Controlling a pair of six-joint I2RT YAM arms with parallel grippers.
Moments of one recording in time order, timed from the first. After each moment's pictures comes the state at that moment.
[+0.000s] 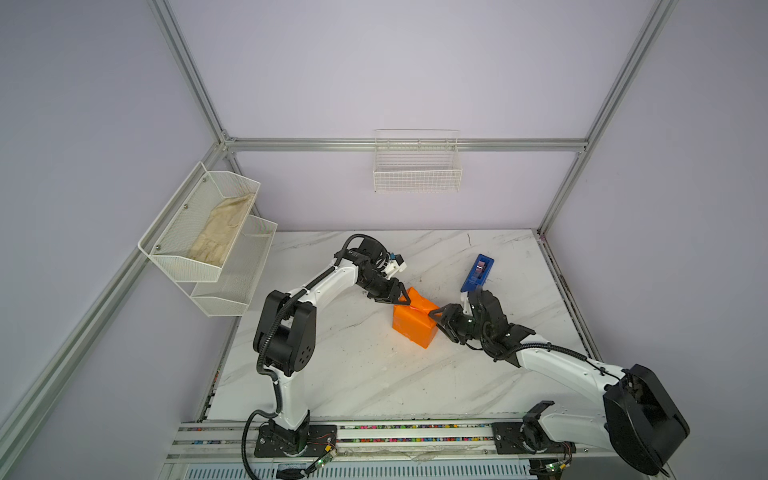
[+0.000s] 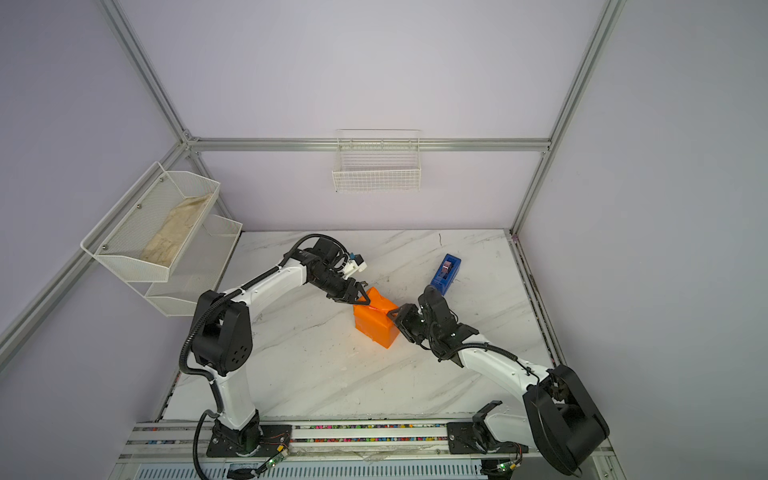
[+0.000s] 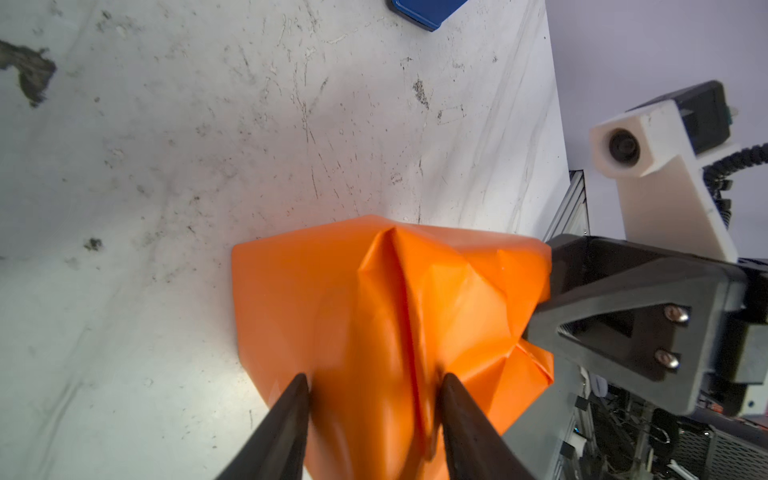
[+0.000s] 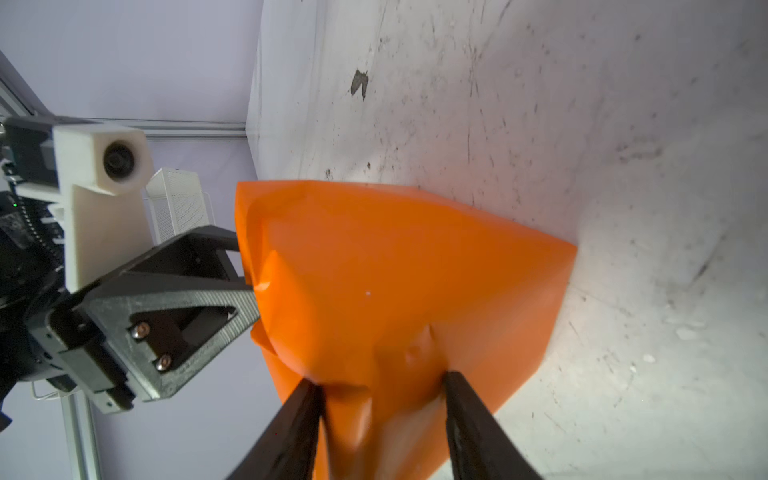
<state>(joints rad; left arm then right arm) -0.43 1.90 1.53 -0.86 0.70 -0.08 0.56 1.27 0.63 0.04 -0.29 1.28</state>
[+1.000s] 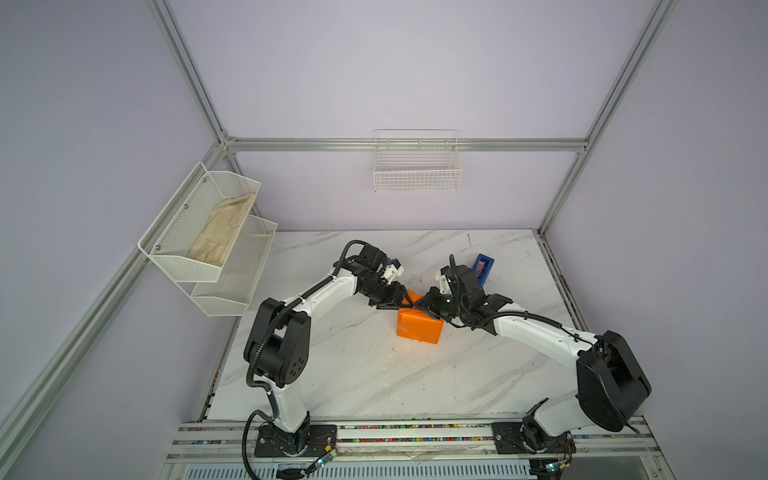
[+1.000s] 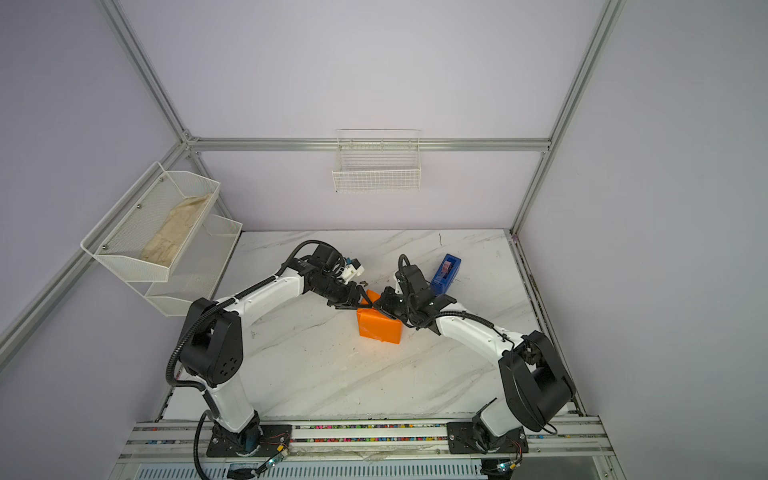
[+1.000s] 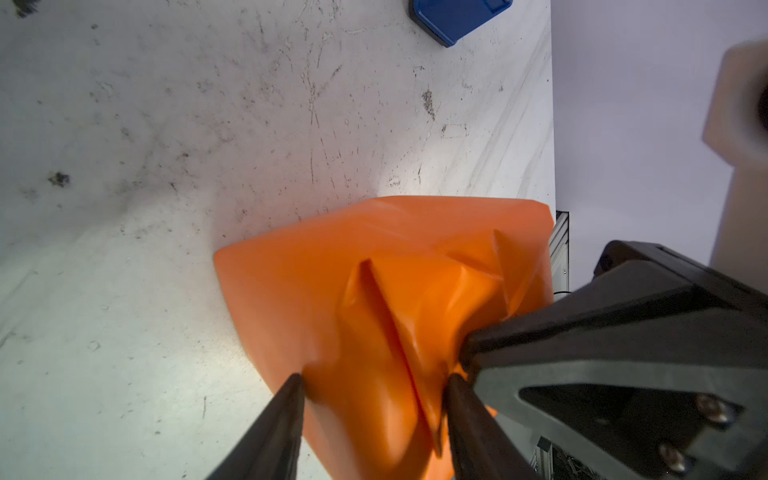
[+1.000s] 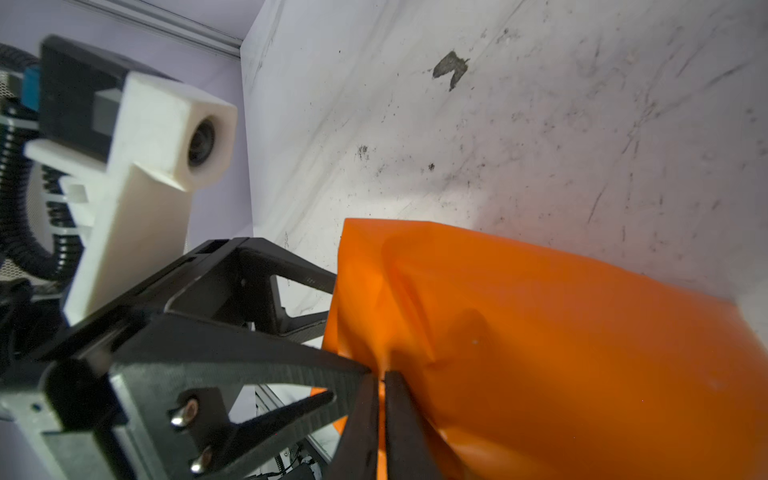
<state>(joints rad) -0.45 1.81 1.41 -0.73 0.65 -0.30 0.63 1.49 0.97 -0.16 -0.33 1.00</state>
